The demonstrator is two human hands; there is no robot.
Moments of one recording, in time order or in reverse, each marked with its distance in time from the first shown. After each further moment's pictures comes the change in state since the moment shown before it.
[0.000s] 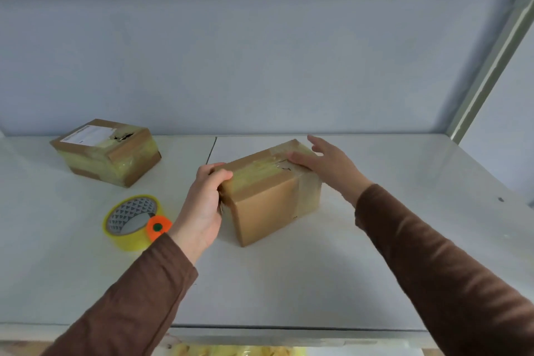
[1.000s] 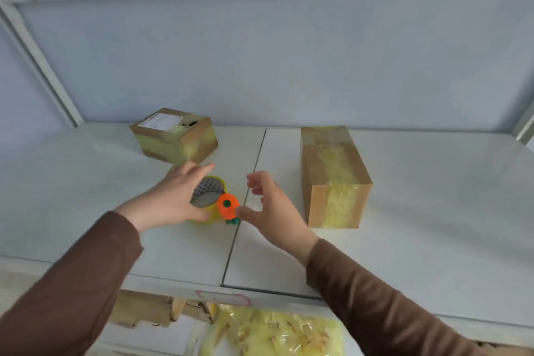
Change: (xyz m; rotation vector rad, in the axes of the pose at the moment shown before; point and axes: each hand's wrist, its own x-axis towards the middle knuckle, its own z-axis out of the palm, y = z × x) left_hand 0.001 0.060 -0.177 1.525 -0.288 0.181; right_hand -0.088 -0.050 0.187 0.014 -0.245 -0.361
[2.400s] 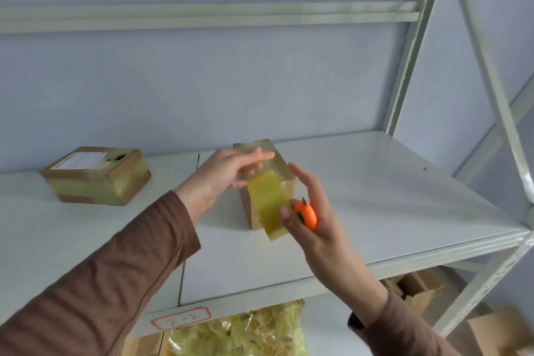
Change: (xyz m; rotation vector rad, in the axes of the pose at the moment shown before) left_hand 0.013 0.174 -0.002 -0.912 -0.121 0.367; right_hand -0.155 -0.037 -0.075 0.254 0.418 -0.148
